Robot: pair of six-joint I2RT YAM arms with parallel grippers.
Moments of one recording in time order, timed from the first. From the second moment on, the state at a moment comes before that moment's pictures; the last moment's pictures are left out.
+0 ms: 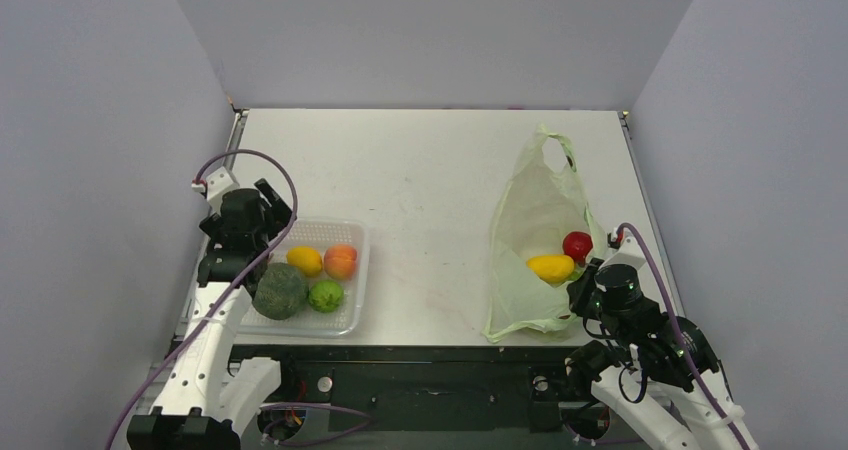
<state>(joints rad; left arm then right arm) -0.04 0.89 0.75 -0.47 -0.47 -0.56 0.54 0.41 0.80 -1.14 0.33 0.63</state>
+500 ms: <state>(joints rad) -0.57 1.19 0.90 -0.01 0.36 -0.62 0.54 0.41 0.80 -1.12 0.31 0.61</state>
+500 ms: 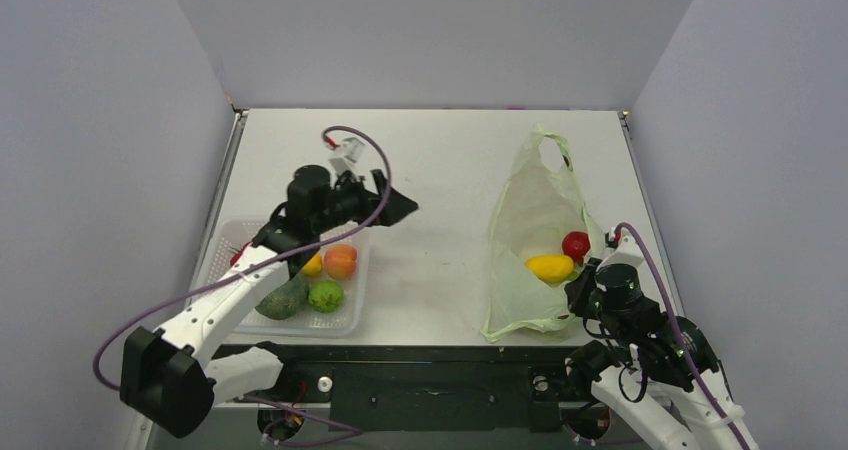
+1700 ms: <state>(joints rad) -1.11 2.22 1.88 -0.49 0.30 -0.43 0.54 0.37 0.79 -1.12 0.22 0.61</state>
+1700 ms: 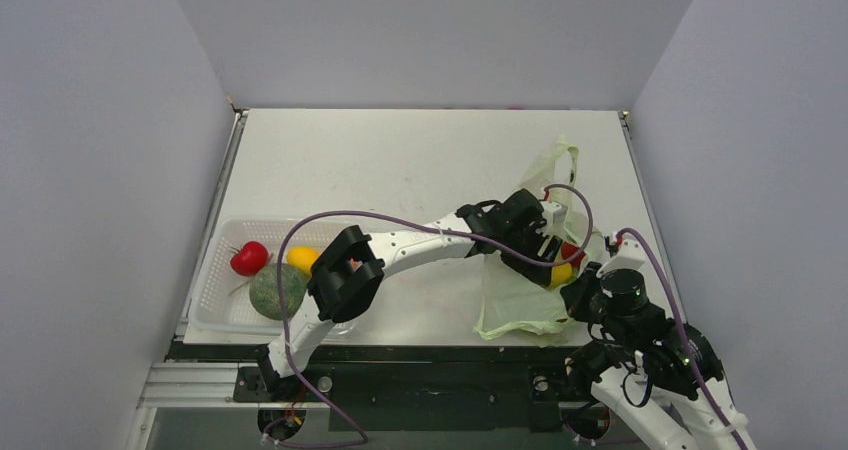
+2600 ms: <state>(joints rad) -0.99 2.01 1.45 -0.21 0.30 -0.58 0.54 0.83 1.05 -0.90 0.26 0.53</state>
